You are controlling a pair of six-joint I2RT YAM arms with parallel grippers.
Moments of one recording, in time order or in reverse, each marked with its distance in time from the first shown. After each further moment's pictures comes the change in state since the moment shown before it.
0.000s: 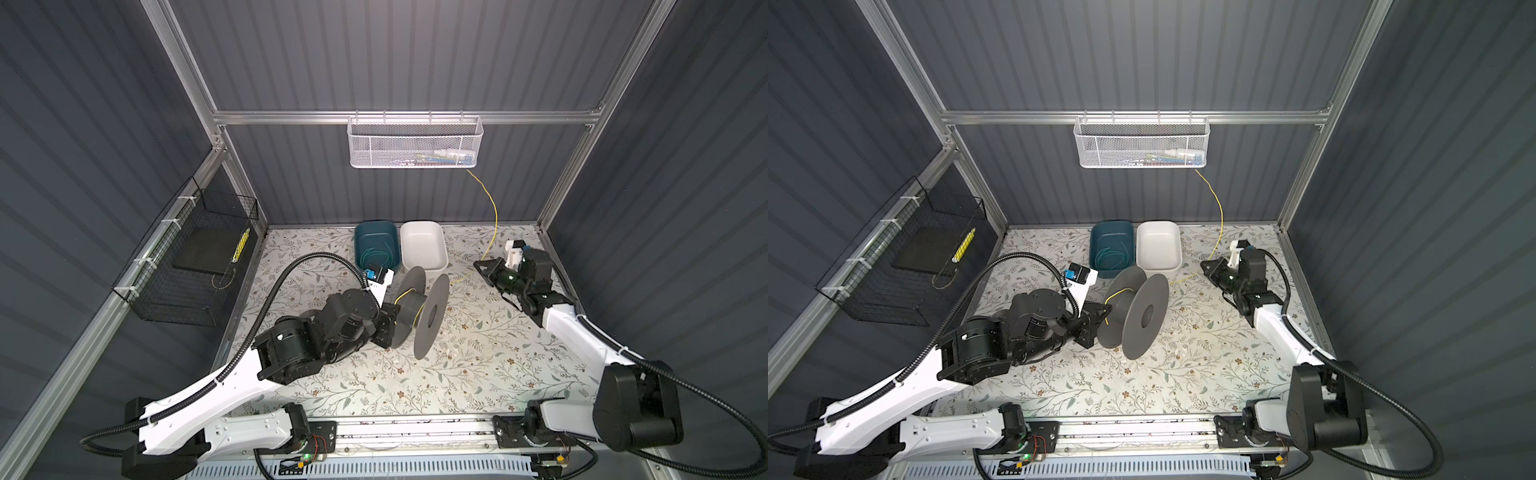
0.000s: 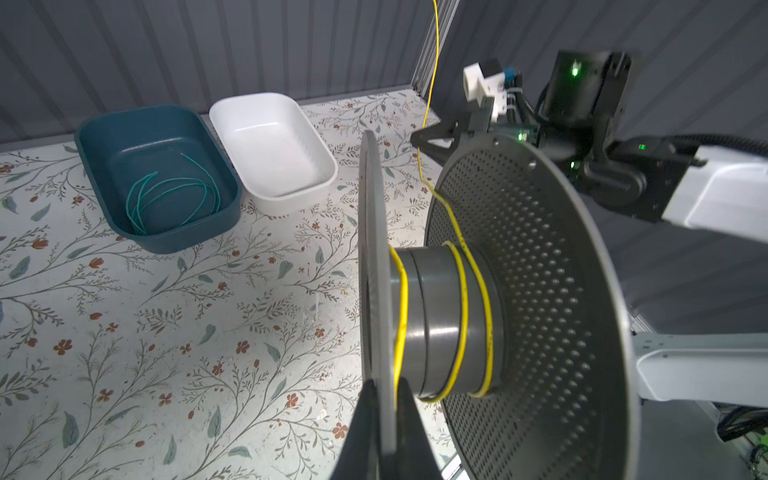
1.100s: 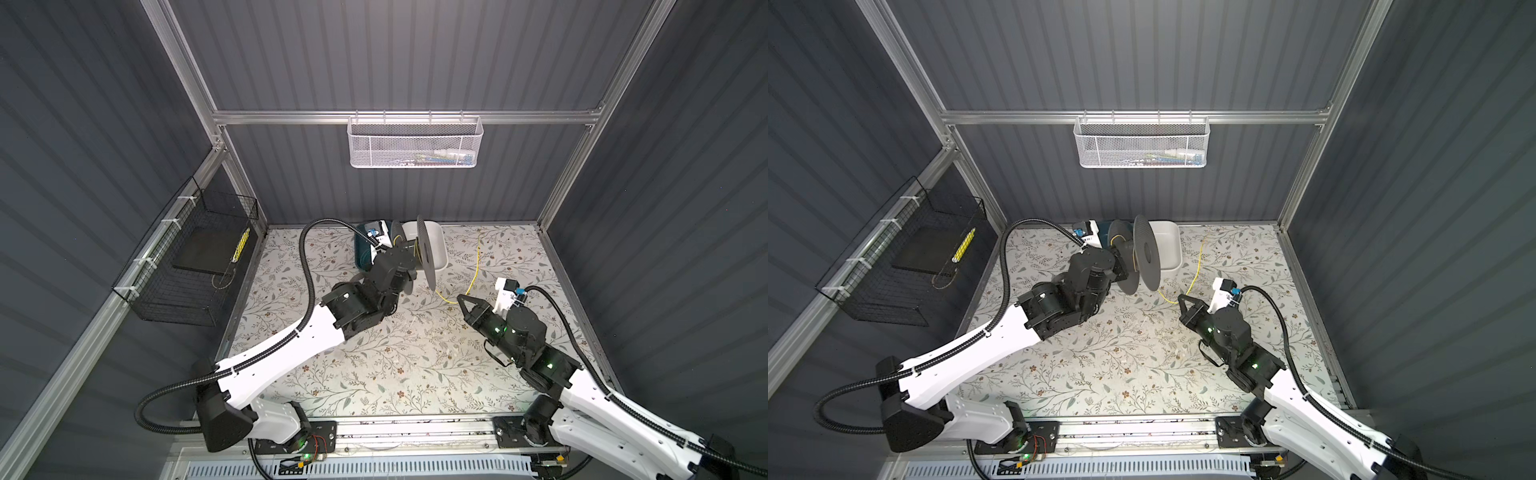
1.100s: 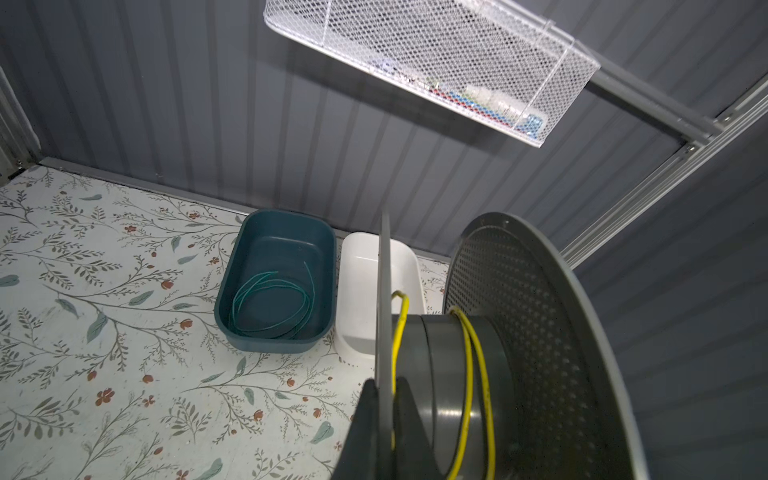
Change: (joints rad) left arm 0.164 0.386 0.110 0.369 -0.437 -0.187; right arm 0.655 -0.511 -0.219 -0.064 0.600 0.147
